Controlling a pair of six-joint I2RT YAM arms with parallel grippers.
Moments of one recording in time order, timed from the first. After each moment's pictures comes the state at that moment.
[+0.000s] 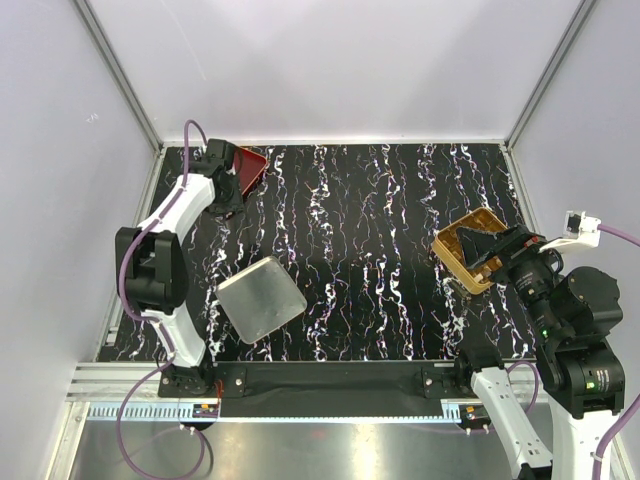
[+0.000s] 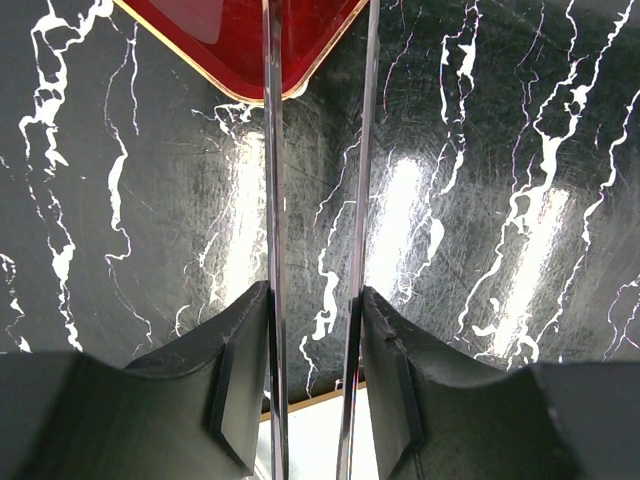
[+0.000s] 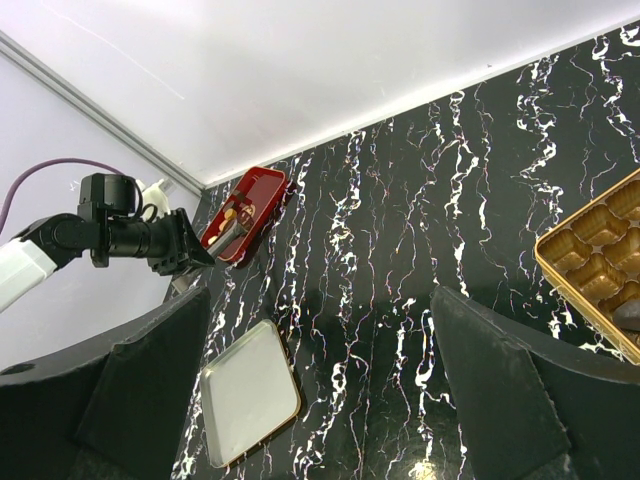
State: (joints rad) left arm -0.14 1.80 1.48 -0.76 -0.17 -0.29; right arm 0.11 0.48 1.19 -0.76 -0.12 0.58
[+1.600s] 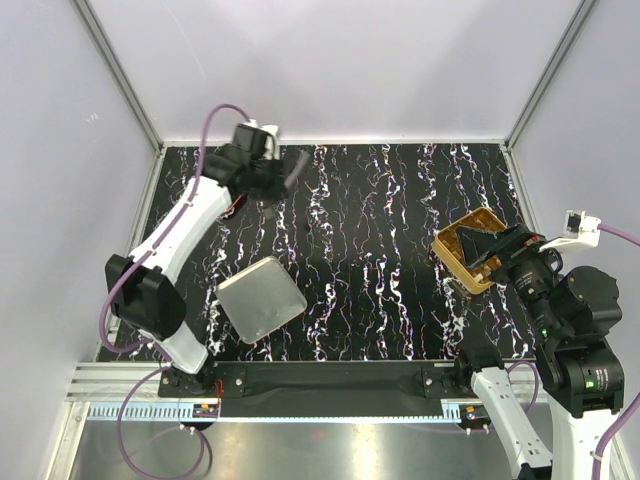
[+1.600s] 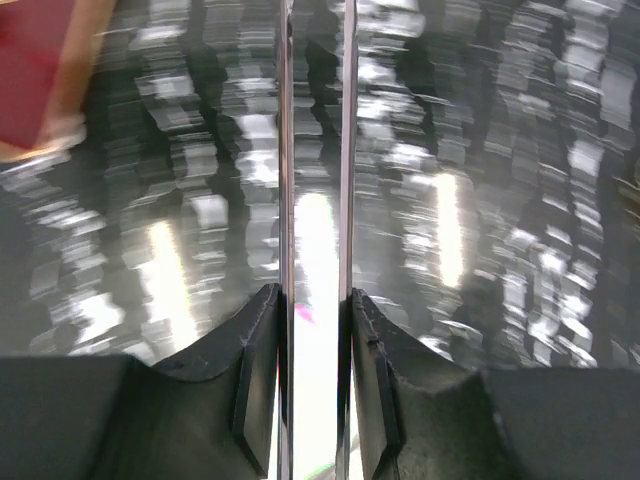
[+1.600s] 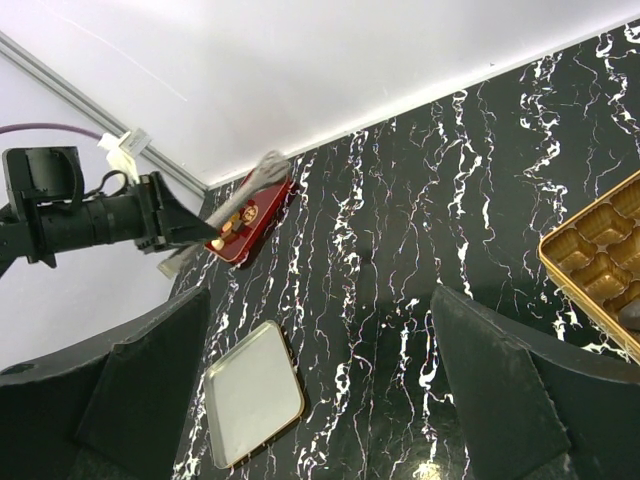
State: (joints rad) left arm -0.35 1.64 1.62 -0.83 0.04 -0.31; right arm 0.11 0.48 1.19 -0.76 -0.12 0.59
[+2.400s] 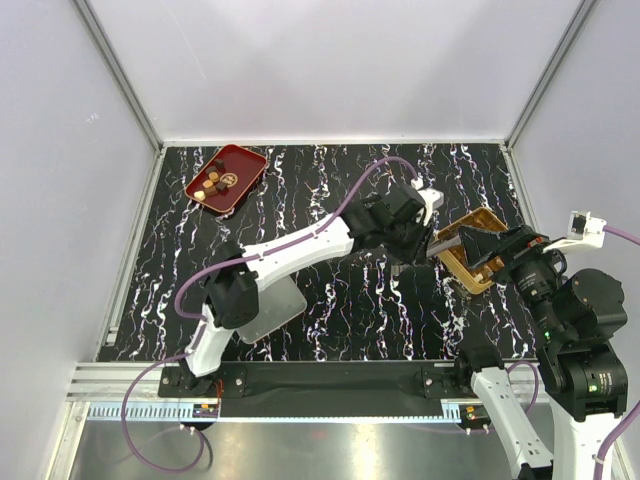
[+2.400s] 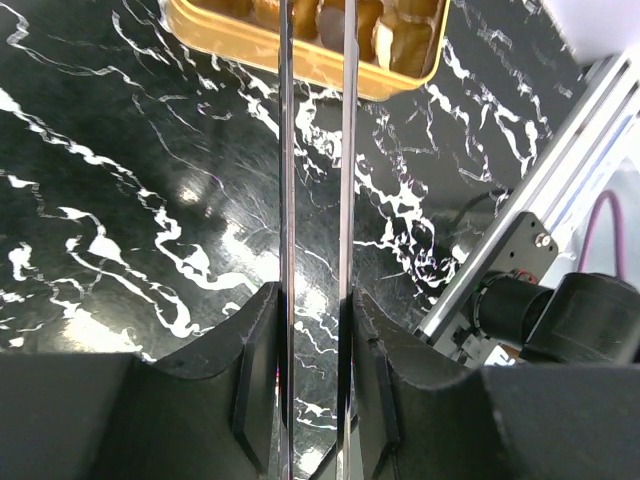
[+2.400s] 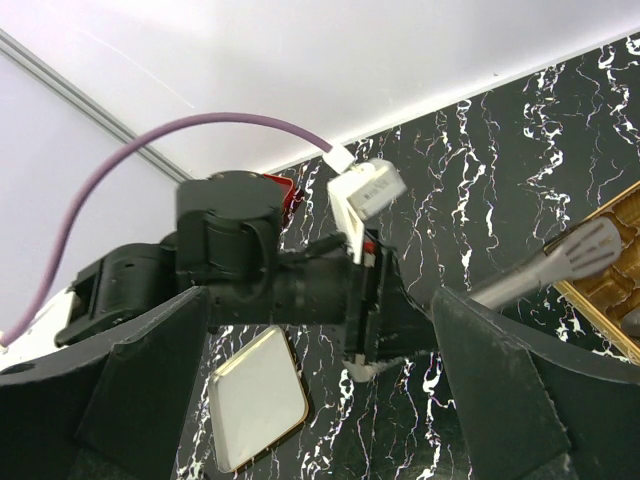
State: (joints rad) left arm -1.04 2.06 1.95 -0.63 0.16 -0.43; right arm 0.11 0.48 1.21 -0.76 -0.12 0.59
